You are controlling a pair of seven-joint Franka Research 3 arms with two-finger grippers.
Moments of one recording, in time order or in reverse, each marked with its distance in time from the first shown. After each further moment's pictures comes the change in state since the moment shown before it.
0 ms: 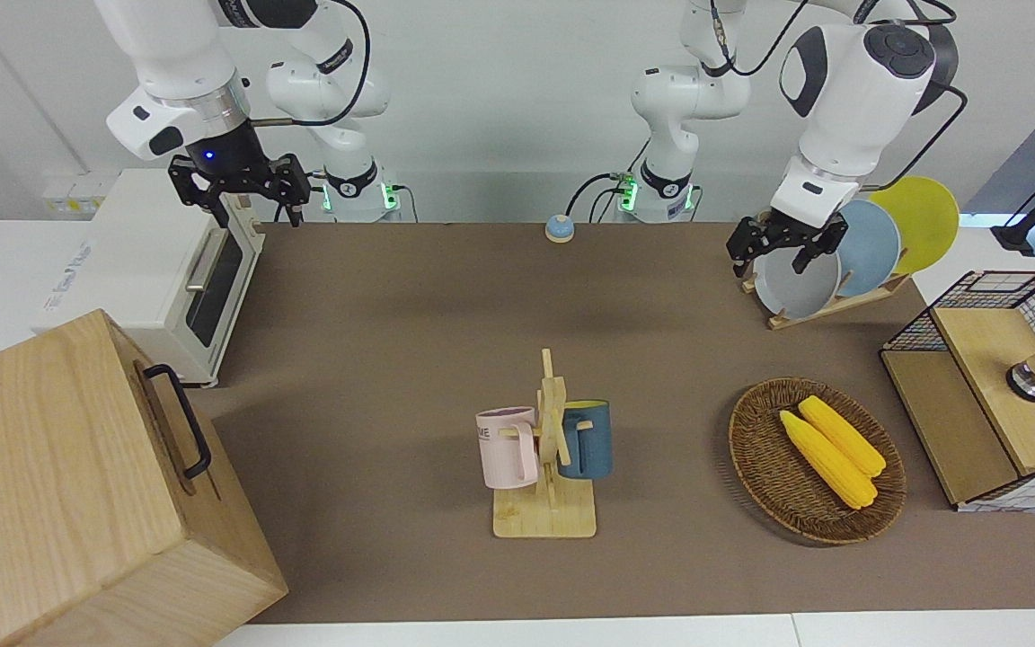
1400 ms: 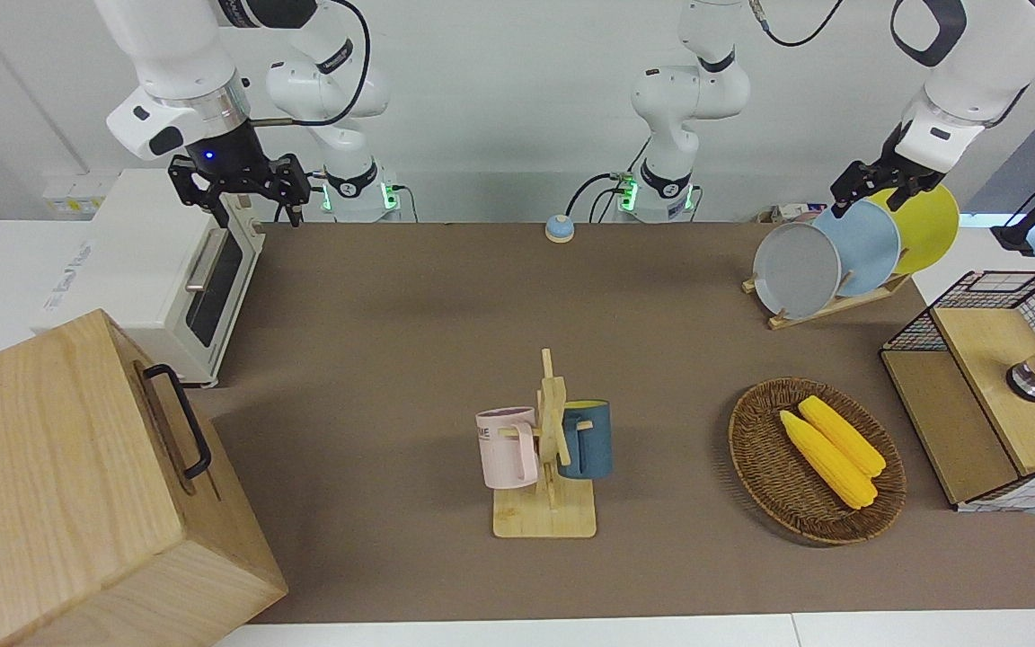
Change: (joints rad) left arm 0.025 -0.109 0.259 -0.017 0.088 -0.213 0.222; right arm 0.000 0.000 0.000 0.000 0.000 0.000 0.000
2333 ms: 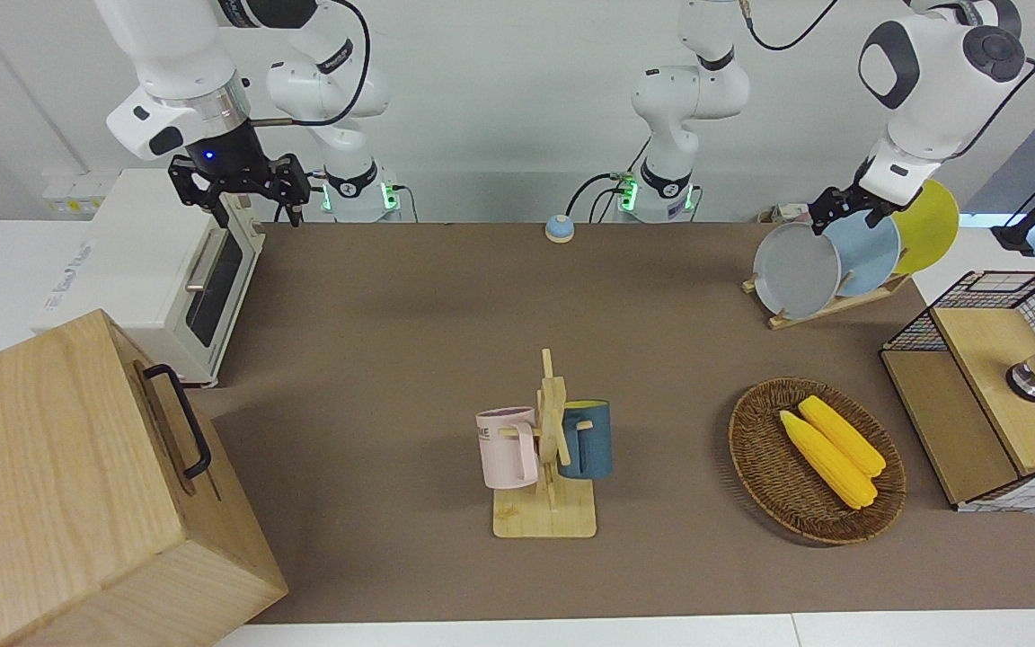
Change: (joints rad) left arm 0.006 -0.085 0.001 -0.346 0.091 0.226 0.000; right arm 0.000 0.000 0.000 0.000 0.000 0.000 0.000
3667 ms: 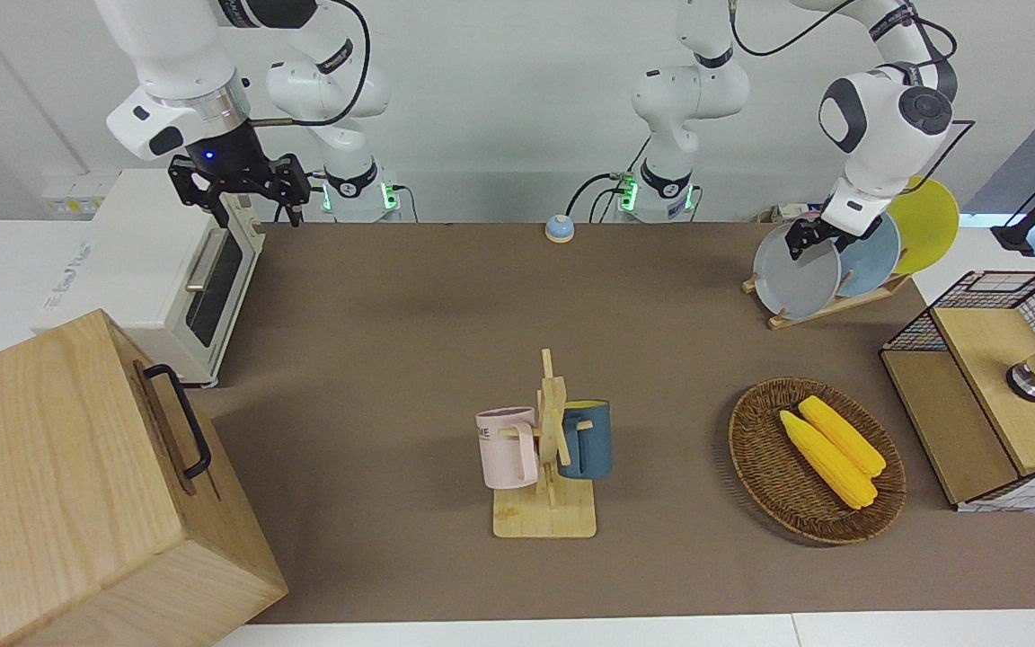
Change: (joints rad) left arm 0.046 -0.028 0.003 -0.185 0.015 0.188 0.003; right arm 0.000 0.000 0.000 0.000 0.000 0.000 0.000
